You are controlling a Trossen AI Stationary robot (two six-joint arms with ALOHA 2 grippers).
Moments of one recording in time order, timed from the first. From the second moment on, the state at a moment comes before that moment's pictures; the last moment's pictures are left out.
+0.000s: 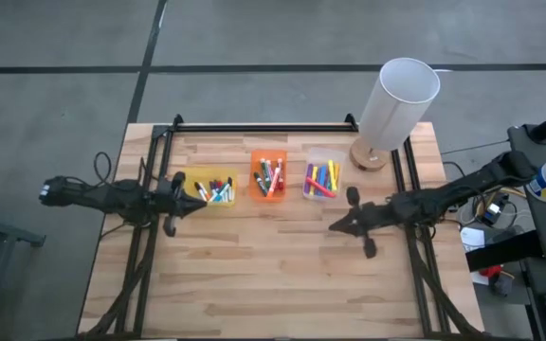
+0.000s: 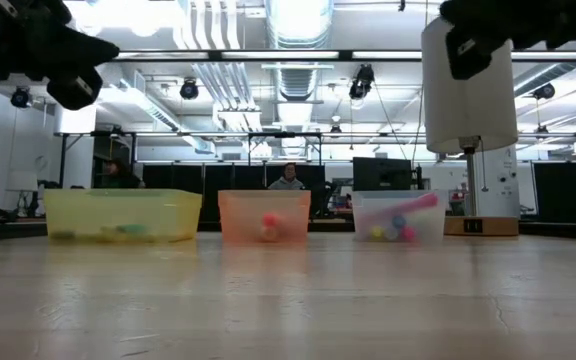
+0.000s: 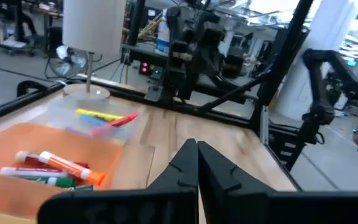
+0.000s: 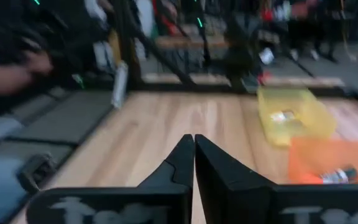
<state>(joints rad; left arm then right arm) -0.19 0.19 0.18 -0.04 -0.18 -0.26 0.31 0.91 0.35 0.44 0.12 0.10</state>
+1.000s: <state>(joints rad) -0.18 0.00 0.16 -0.21 -0.18 -0.16 0.31 0.07 0.02 0.17 0.07 0.06</state>
